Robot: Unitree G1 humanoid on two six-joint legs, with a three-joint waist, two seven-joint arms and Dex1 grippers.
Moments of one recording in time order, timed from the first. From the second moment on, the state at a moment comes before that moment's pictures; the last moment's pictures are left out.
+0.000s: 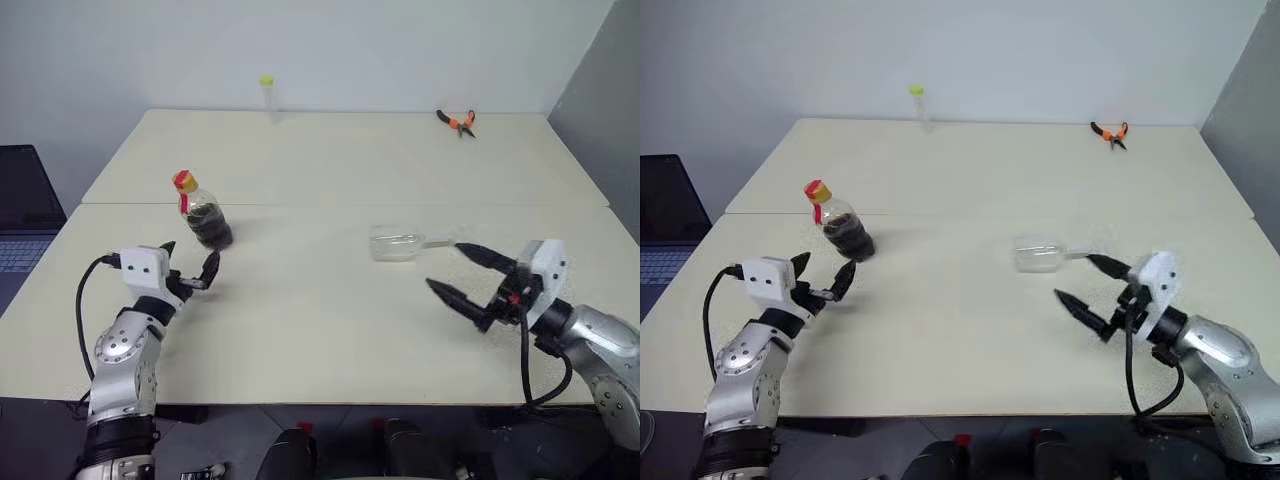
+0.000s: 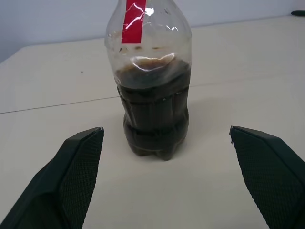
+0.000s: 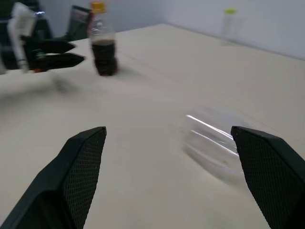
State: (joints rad) left arm -0.17 0.44 0.32 0.17 -0.31 0.02 -0.45; right arm -0.03 -0.69 -0.12 -0.57 0.65 0.45 0.70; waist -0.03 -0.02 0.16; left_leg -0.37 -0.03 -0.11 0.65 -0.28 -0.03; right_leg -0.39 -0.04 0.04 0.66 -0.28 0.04
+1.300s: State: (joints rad) left arm -0.67 0.45 0.28 0.90 -0.23 -0.18 -0.48; right arm -0.26 -0.58 0.02 -0.48 0.57 0.47 0.76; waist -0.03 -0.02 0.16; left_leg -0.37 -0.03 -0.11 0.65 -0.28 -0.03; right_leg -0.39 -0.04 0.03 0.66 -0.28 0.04
